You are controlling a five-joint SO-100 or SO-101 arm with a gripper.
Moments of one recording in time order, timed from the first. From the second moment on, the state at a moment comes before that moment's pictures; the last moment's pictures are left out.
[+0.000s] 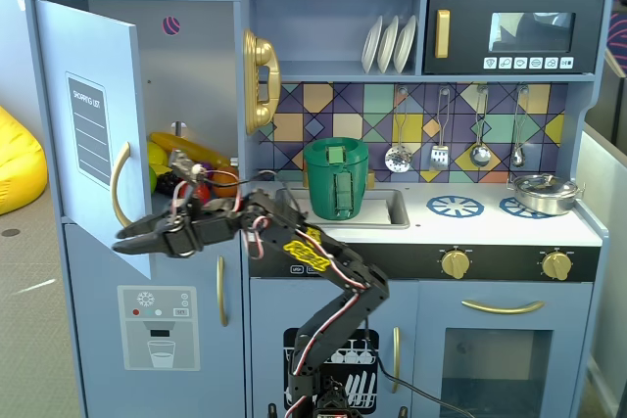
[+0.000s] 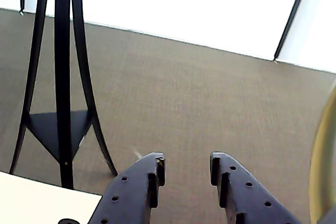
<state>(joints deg) -92.2 129.8 92.7 43.7 -106.7</state>
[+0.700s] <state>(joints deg) -82.8 124.6 88.5 41.0 -104.9</state>
